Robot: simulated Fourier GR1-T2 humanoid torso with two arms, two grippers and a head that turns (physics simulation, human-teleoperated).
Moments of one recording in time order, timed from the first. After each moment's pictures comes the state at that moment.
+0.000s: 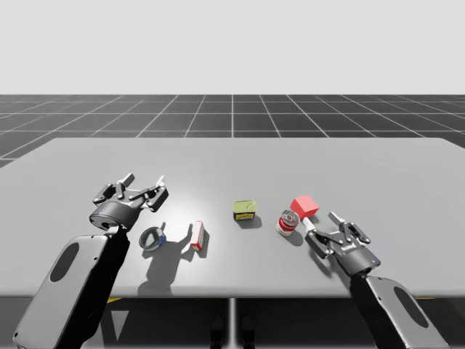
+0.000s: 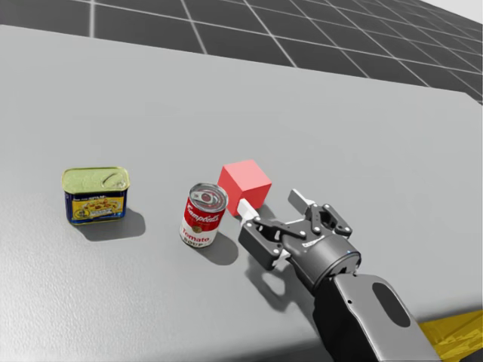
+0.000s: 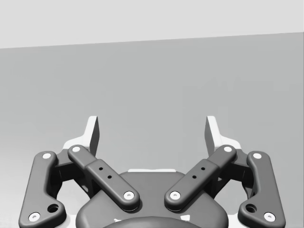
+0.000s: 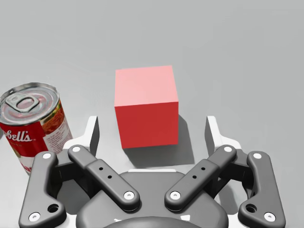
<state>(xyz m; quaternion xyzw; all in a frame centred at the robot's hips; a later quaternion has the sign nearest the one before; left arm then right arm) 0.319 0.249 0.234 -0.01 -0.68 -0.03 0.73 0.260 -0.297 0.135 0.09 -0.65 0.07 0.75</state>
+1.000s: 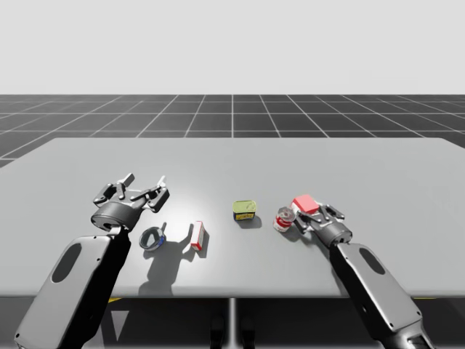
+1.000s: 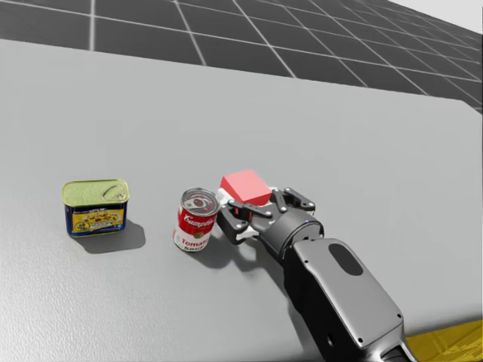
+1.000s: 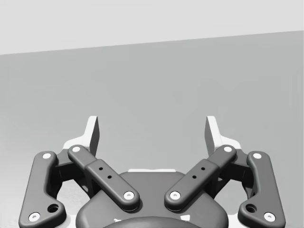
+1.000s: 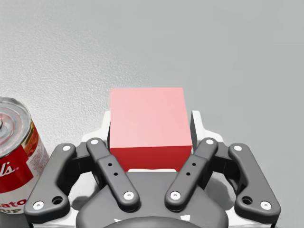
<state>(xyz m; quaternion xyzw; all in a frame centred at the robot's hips) 0.318 0.246 0.233 0.00 -0.69 -0.04 0.73 0.323 -0.280 0.130 0.06 -0.61 0.11 0.79</state>
